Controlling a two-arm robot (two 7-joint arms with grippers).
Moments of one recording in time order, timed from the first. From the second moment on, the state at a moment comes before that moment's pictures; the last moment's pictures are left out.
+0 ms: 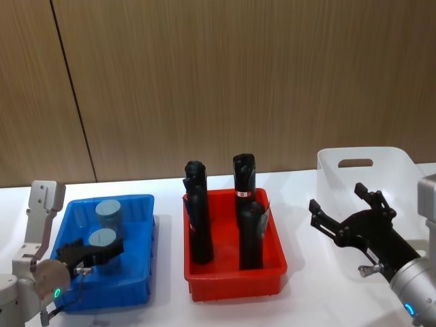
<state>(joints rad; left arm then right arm) -0.41 0.38 0.29 -1.16 -0.54 0.36 -0.11 -0.01 0.34 -0.23 -1.77 0.29 0.03 0.07</state>
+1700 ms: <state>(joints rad) -0.40 0.40 0.29 -1.24 -0.45 0.22 -0.19 -0.01 0.34 -0.23 -1.77 0.29 0.03 0.07</state>
